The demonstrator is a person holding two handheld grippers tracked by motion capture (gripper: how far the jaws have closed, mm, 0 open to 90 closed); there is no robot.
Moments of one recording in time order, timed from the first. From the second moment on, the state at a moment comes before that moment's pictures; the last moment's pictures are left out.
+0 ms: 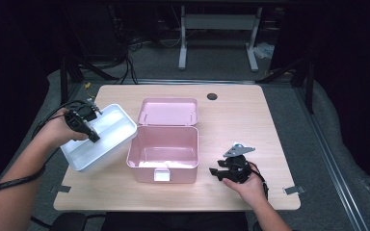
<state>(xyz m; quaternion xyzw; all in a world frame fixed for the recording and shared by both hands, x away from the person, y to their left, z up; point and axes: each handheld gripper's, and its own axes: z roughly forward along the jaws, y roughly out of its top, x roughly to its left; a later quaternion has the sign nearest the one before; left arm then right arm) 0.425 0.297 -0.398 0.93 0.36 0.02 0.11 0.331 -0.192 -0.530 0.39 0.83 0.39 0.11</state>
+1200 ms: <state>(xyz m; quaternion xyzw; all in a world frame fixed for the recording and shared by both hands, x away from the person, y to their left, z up) 0.414 0.317 -0.512 0.90 0.43 -0.02 0.11 0.331 -0.190 -0.530 0.39 0.83 0.38 0.10</state>
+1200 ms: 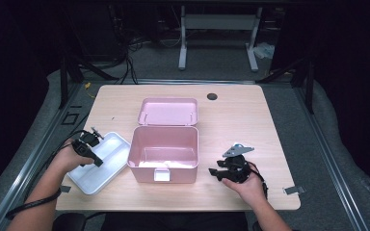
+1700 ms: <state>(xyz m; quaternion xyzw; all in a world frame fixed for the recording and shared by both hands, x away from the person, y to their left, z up) 0.387 0.300 -0.491 0.86 0.42 0.01 0.30 0.328 -0.186 -0.521 0.36 0.85 0.37 0.11</state>
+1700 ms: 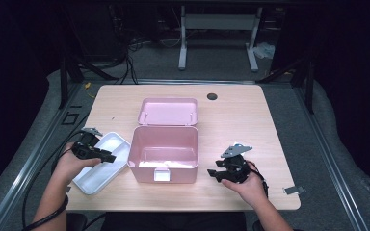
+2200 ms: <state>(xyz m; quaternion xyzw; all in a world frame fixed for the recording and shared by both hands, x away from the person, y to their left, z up) 0.370 0.304 -0.496 0.87 0.42 0.02 0.27 0.360 -0.174 -0.489 0.33 0.89 0.30 0.09</state>
